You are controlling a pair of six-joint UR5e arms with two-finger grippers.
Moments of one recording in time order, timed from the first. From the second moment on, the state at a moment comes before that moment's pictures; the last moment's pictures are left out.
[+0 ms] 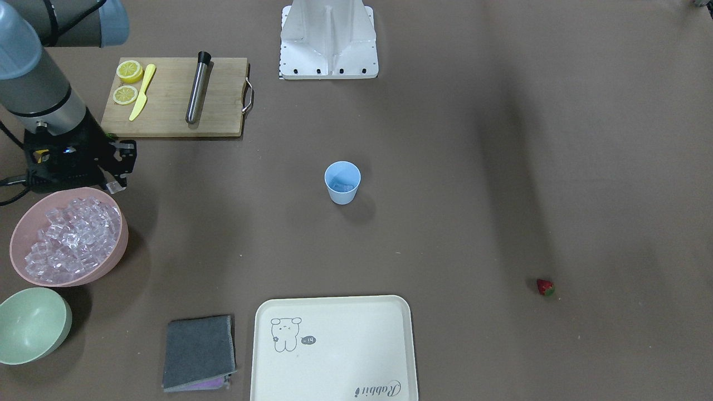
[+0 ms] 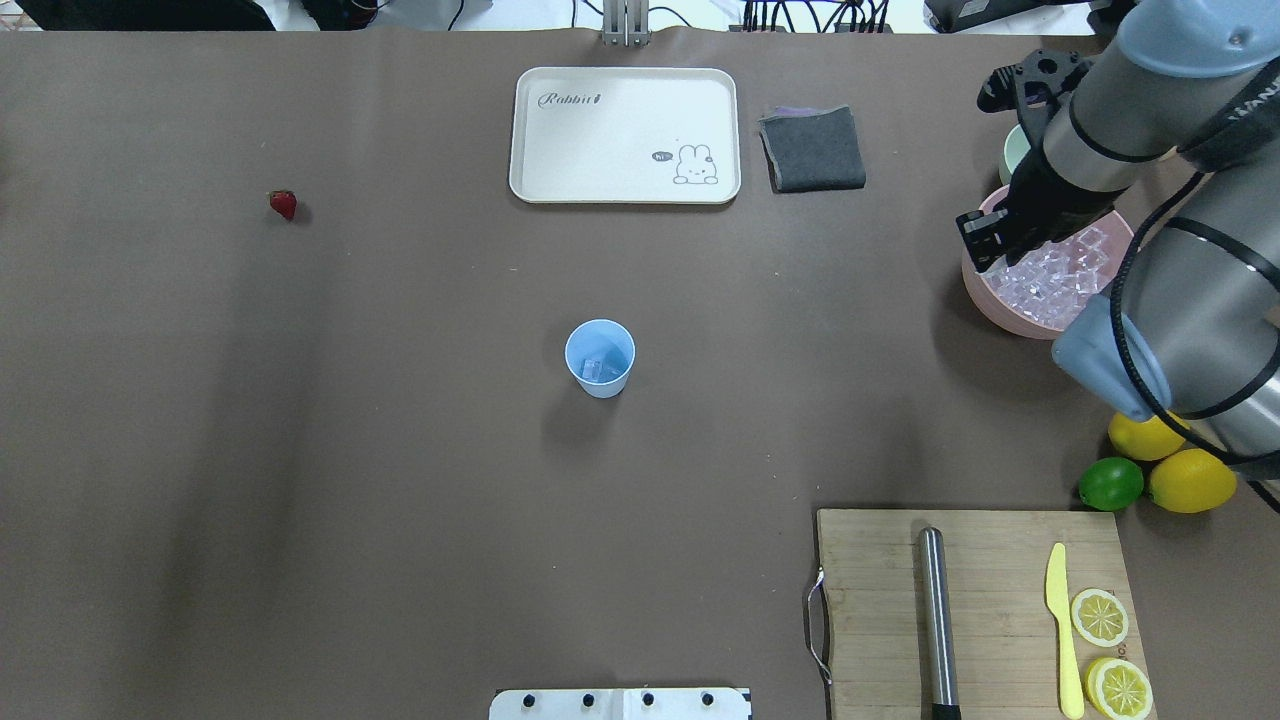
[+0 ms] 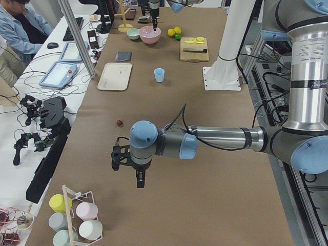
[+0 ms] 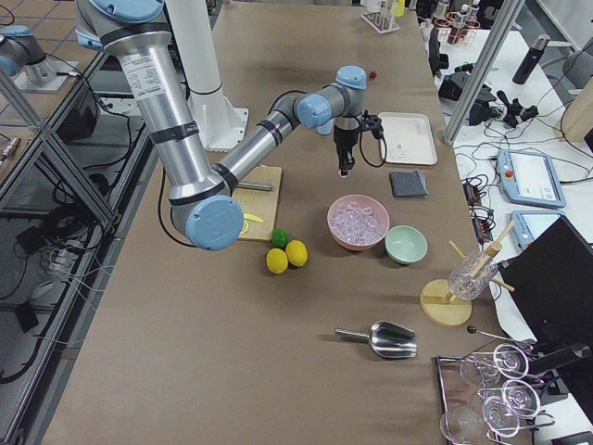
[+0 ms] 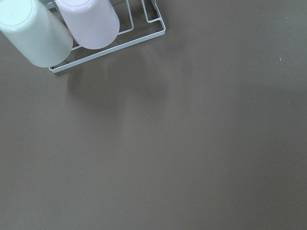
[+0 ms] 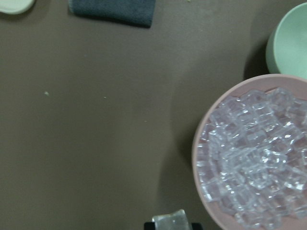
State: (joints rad) left arm -1.67 -1.51 -1.67 -1.67 -2.36 -0.14; right arm 0.91 -1.17 1.93 -1.81 2.08 0.64
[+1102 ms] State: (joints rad) left arm -1.67 -1.51 -1.65 -1.67 -2.36 -0.14; right arm 0.54 -0.86 1.79 -1.66 1.93 1.38
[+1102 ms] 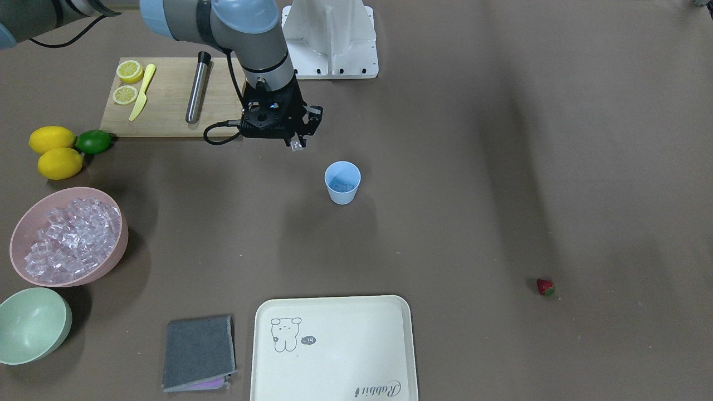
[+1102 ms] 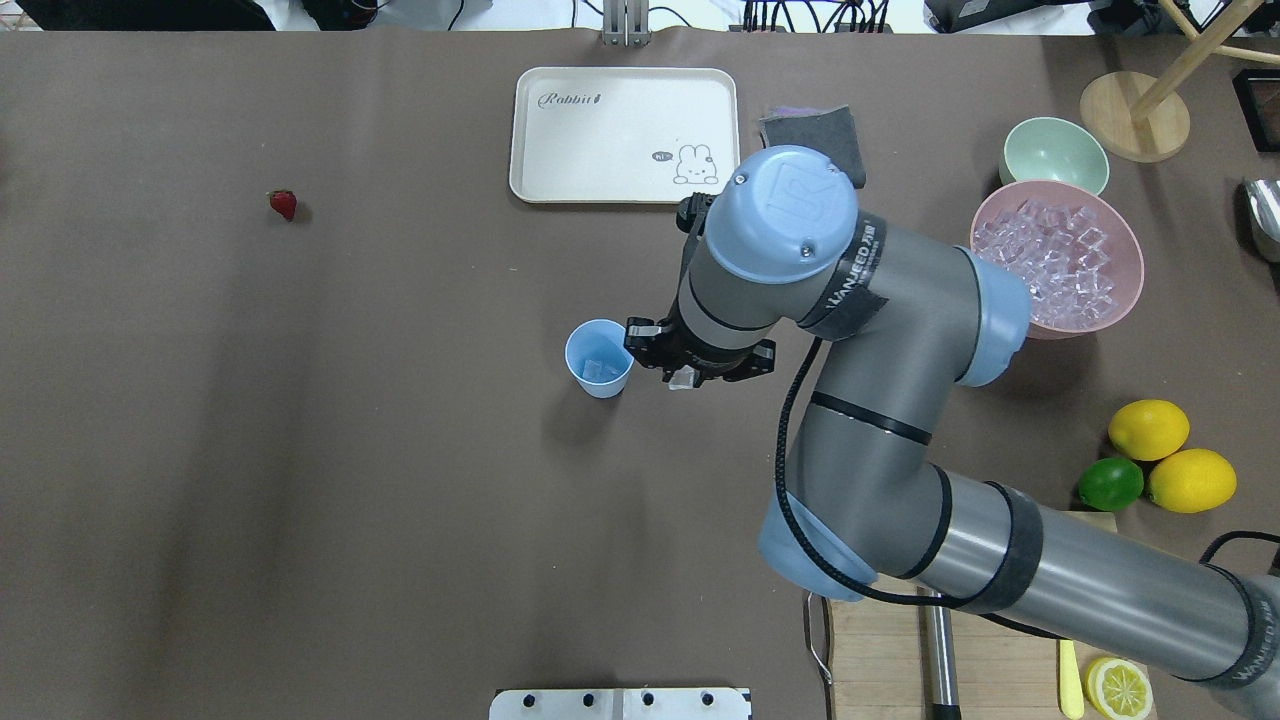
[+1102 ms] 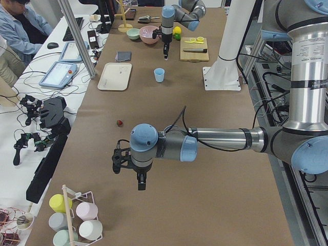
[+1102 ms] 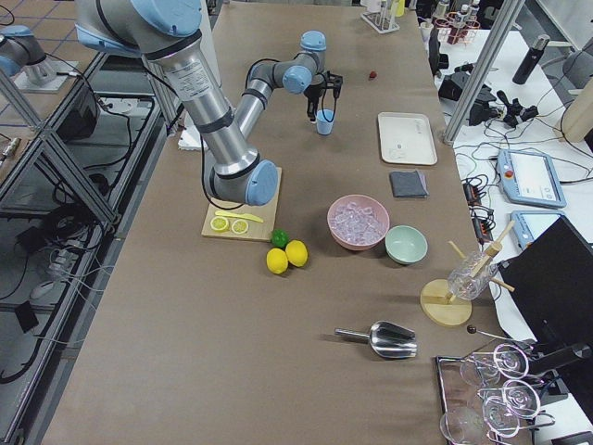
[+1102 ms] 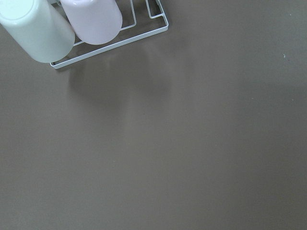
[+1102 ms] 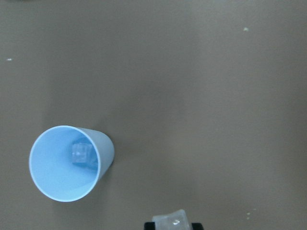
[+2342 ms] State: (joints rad) left arm -1.67 -1.50 -1.68 -1.68 -2.37 -0.14; right arm 0.53 -0.76 1.60 -1.45 1.83 1.51
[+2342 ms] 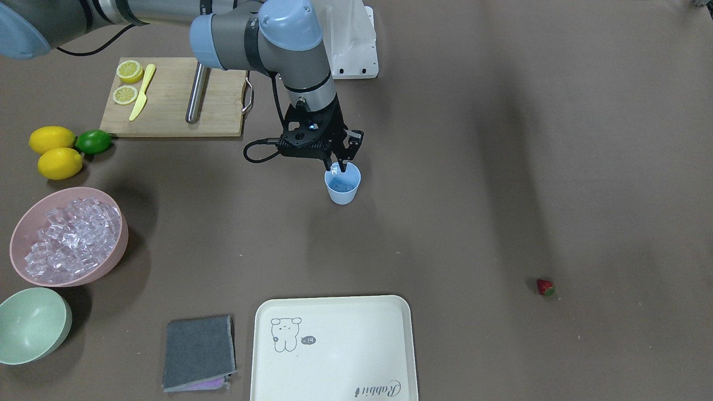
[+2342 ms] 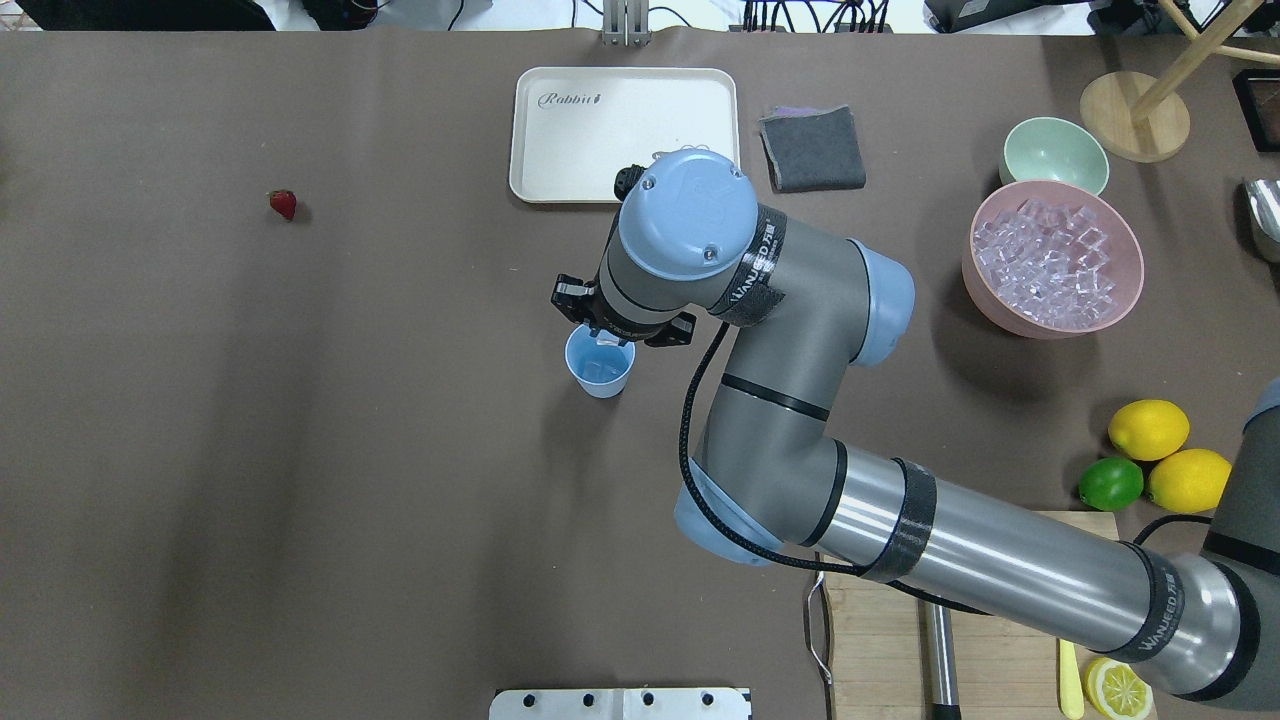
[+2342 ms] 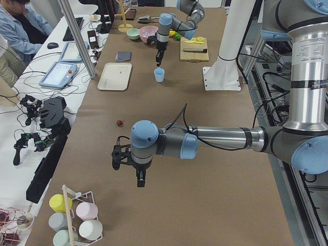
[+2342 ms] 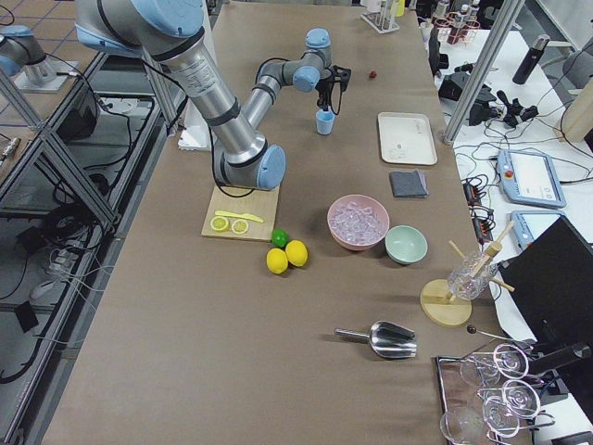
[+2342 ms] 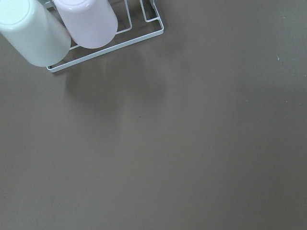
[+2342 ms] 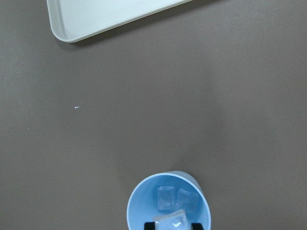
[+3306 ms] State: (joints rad) left arm -1.67 -1.50 -1.67 -1.70 -2.36 -0.14; right arm 0.53 -0.78 1.61 -1.45 1.84 1.53
